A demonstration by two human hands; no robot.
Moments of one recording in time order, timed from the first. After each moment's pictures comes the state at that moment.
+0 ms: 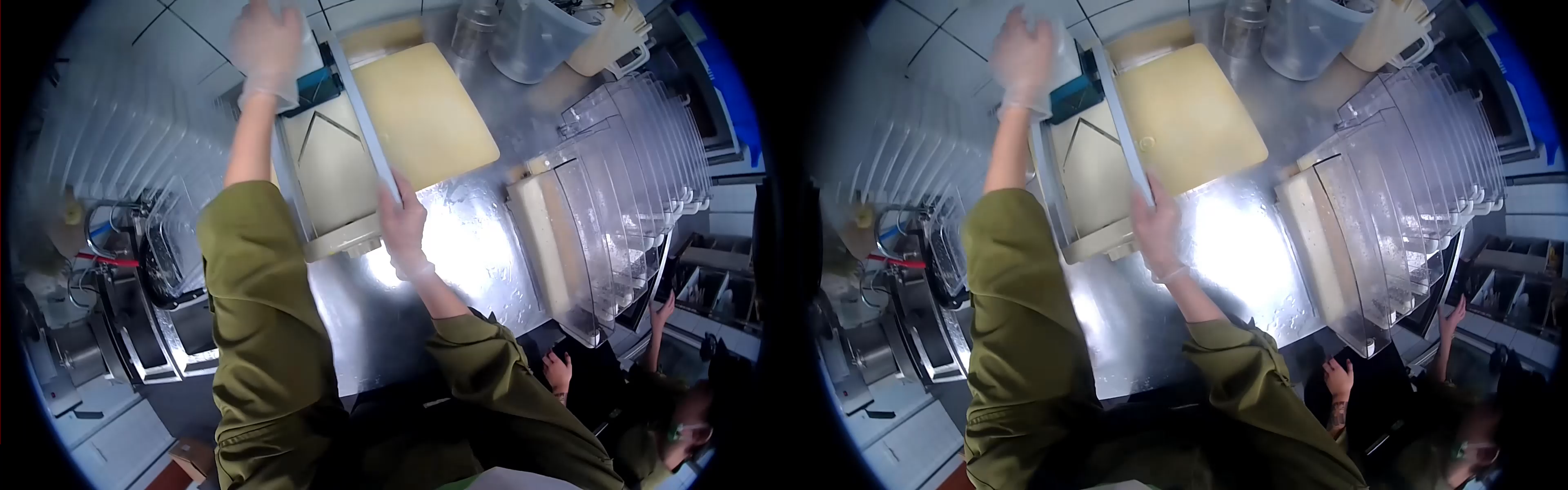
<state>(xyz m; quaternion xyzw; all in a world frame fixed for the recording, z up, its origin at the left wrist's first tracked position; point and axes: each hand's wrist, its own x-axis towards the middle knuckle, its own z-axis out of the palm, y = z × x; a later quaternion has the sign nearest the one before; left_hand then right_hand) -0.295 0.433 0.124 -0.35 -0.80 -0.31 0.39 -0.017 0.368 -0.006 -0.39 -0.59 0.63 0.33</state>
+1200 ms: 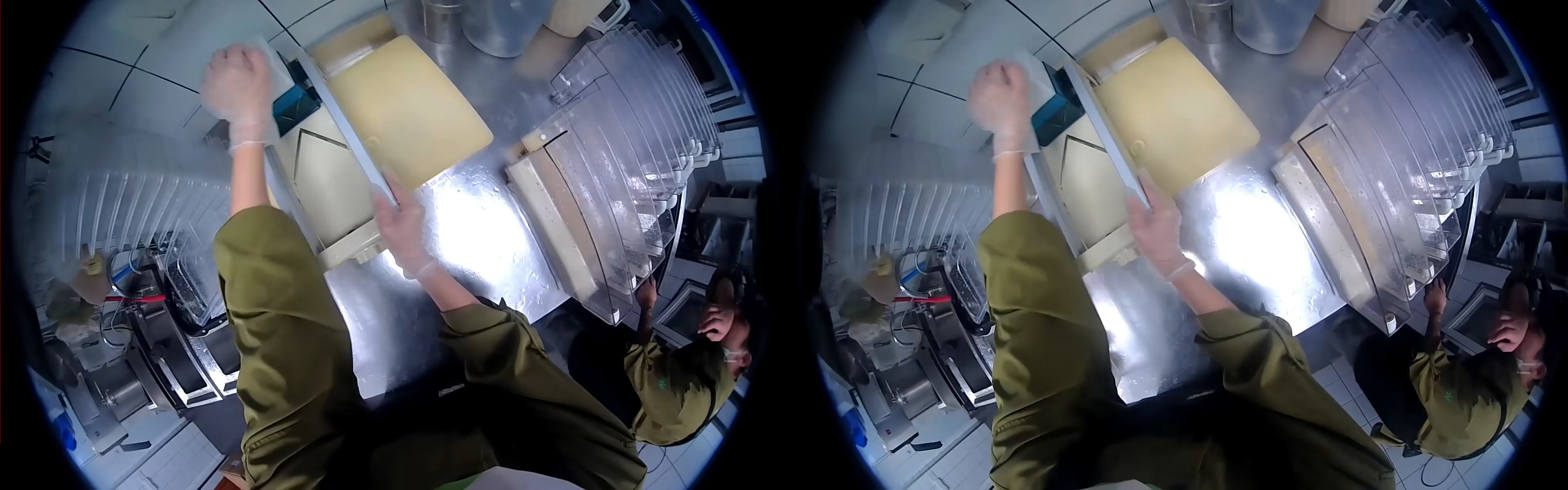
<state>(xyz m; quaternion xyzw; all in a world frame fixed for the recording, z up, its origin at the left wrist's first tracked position) -0.296 0.424 0.108 -0.38 -0.80 -0.17 0.43 -0.019 0.366 -0.029 -0.37 -0.62 0.56 0.41</state>
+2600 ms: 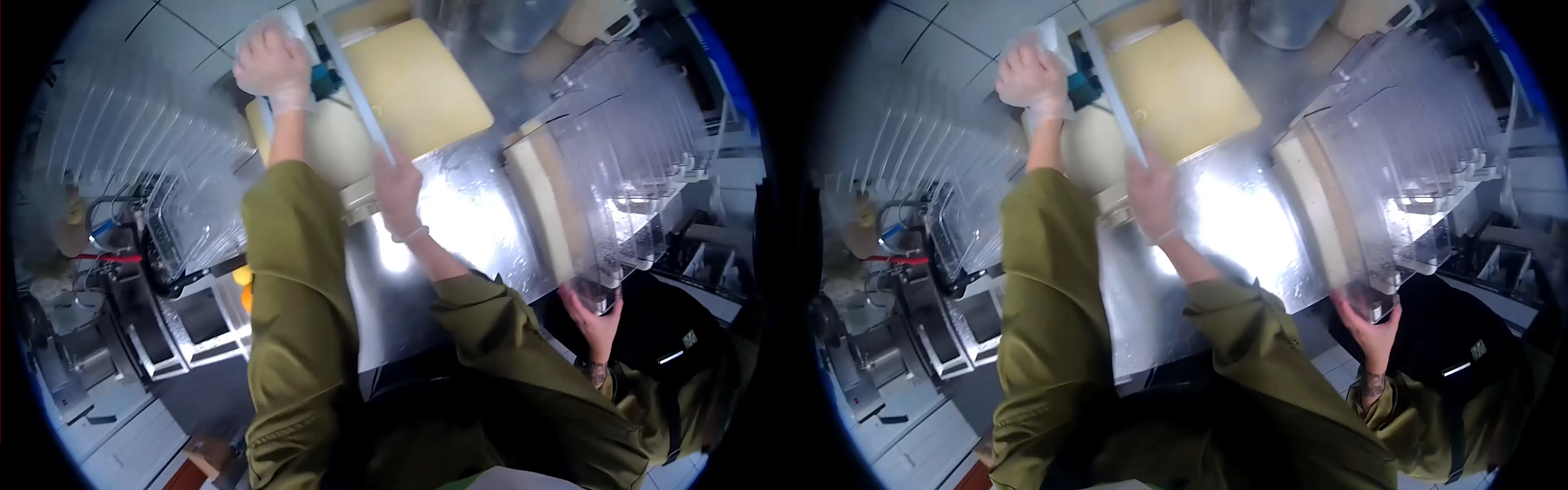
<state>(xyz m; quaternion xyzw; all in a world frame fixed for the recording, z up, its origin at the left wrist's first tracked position) -0.250 0.399 0.064 -0.32 -0.72 -0.19 0.58 -0.015 0.360 -0.007 -0.38 -0.56 0.64 0.37</state>
